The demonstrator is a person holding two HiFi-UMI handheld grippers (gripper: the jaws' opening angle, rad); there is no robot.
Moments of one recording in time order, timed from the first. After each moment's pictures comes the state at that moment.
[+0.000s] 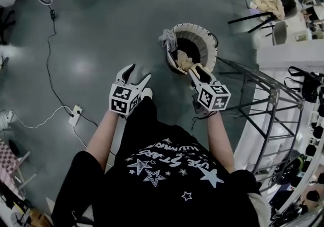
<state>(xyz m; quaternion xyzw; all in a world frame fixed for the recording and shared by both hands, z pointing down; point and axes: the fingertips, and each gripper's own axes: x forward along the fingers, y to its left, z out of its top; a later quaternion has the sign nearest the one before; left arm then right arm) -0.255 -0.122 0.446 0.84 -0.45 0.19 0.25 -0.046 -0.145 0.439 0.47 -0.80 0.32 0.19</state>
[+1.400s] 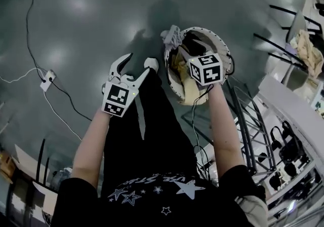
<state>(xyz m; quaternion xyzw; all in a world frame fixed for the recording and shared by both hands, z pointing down) -0.241 -0.288 0.658 0.76 -0.51 0.22 0.32 -0.109 -0.402 0.720 0.21 -0.83 0.27 0.44</state>
